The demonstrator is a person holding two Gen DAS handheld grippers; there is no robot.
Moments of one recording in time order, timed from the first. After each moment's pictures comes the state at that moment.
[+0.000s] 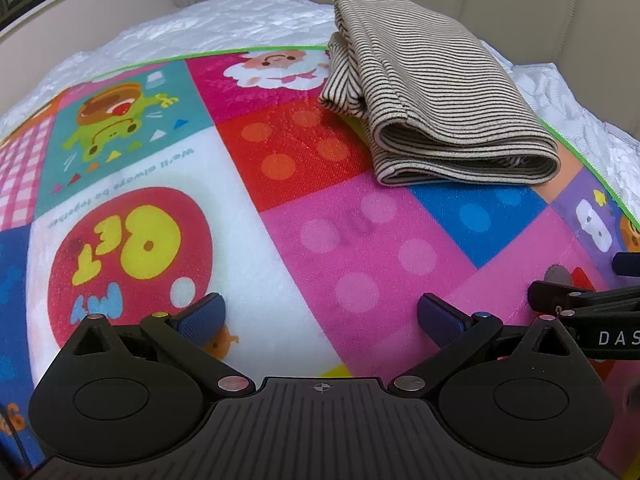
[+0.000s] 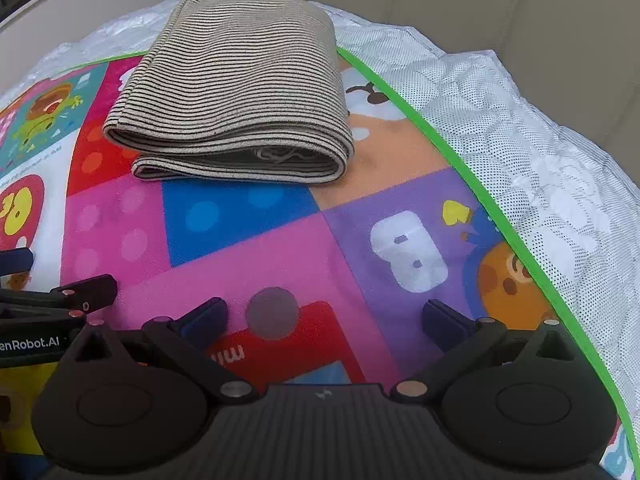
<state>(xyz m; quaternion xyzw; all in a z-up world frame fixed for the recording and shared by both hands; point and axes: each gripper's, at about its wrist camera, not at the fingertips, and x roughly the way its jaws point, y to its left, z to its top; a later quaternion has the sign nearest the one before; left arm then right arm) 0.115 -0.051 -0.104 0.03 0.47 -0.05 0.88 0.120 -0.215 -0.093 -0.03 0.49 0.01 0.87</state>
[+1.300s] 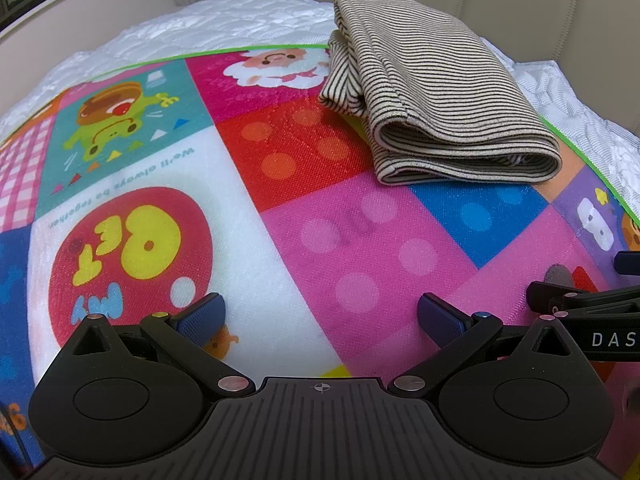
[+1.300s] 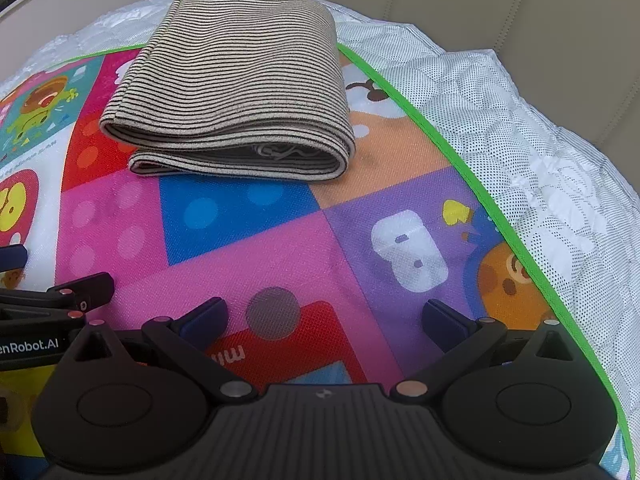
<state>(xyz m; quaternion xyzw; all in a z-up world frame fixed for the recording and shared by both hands) 0.116 -0.052 -0.104 0.03 0.47 -0.05 0.88 0.121 -0.209 -0.094 -0.04 0.49 0.00 0.87</state>
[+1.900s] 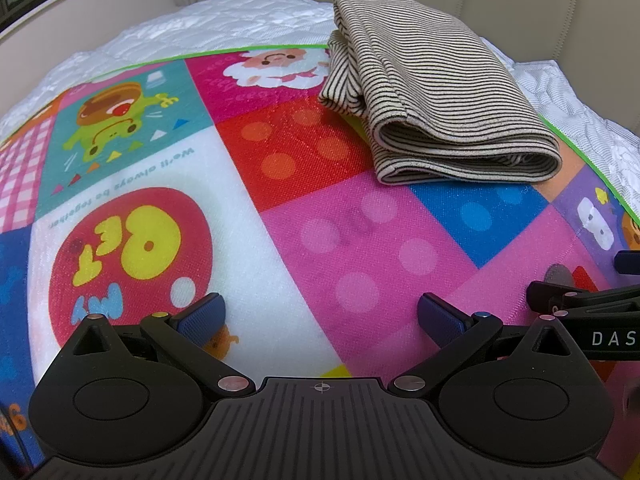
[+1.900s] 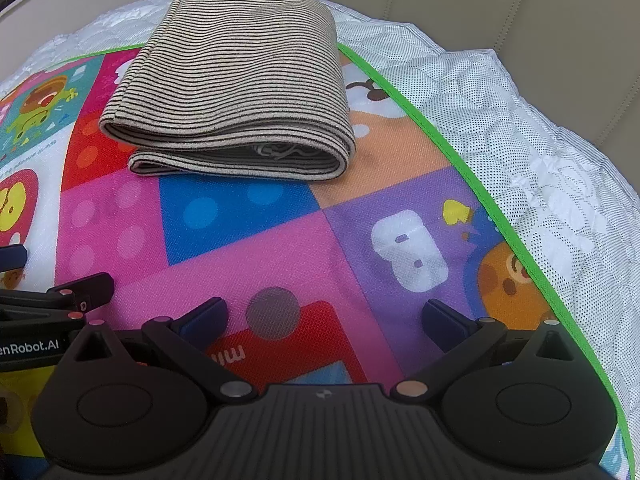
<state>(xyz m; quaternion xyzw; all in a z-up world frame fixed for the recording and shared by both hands) 0.116 -0.051 -0.104 0.03 0.47 -0.05 0.88 0.121 -0.210 -0.093 -0.04 0.49 0.00 0.87</state>
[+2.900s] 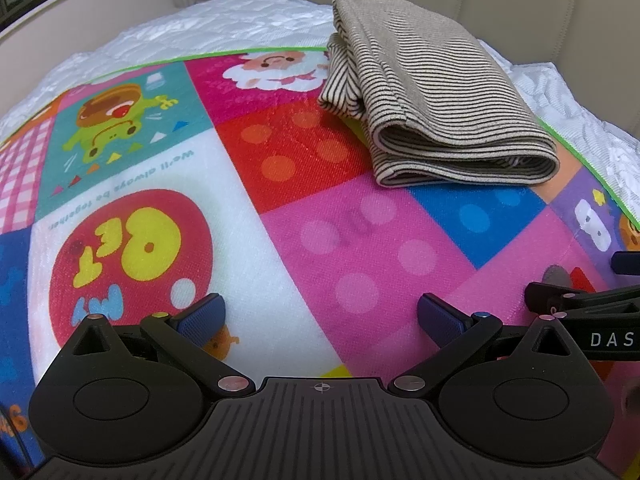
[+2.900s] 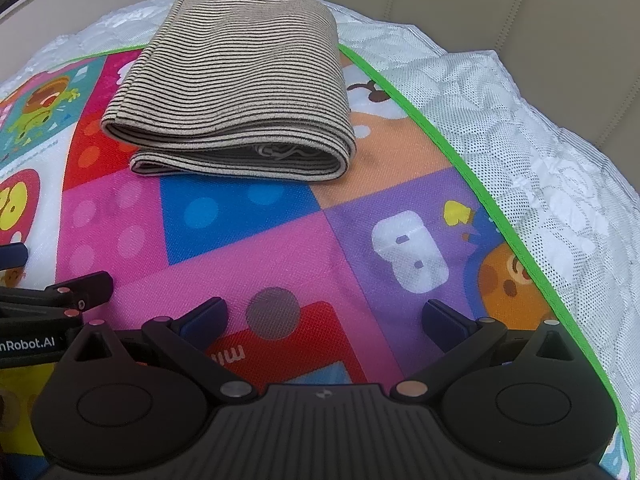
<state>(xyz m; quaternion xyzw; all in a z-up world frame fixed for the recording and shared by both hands) 0.115 -0.050 -0.101 0.03 0.46 -0.05 0.88 0.119 -0.212 -0.095 -0.04 0.49 0.01 0.87</state>
